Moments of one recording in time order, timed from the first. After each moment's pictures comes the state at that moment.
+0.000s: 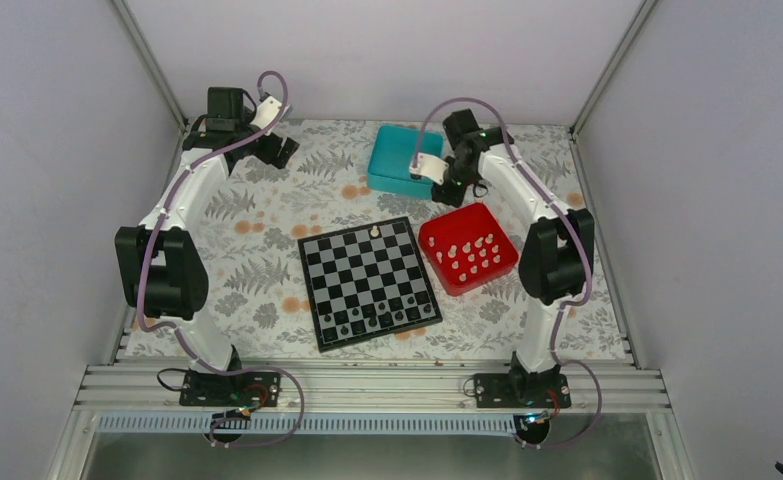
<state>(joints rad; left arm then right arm) -0.06 1.75 1.55 -0.48 0.29 0.46 0.33 1.95 1.73 -1.06 -0.20 -0.89</state>
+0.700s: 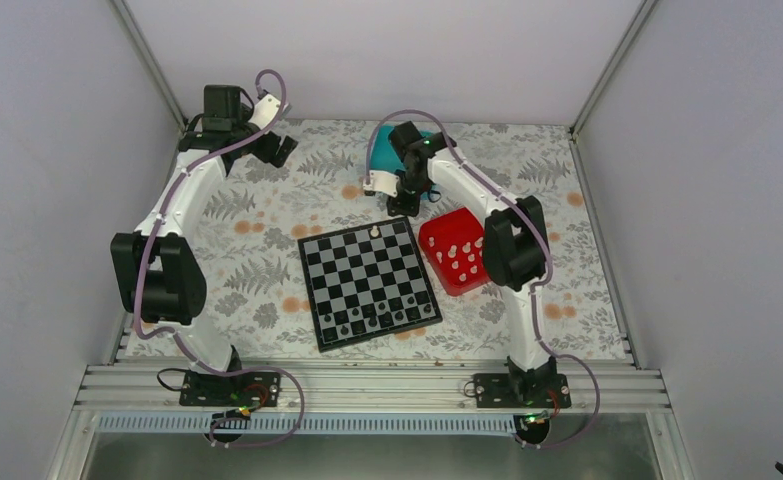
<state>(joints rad) -0.06 1.71 1.55 -0.49 0.29 0.48 0.53 2.17 1.95 -1.11 -0.26 -0.89</state>
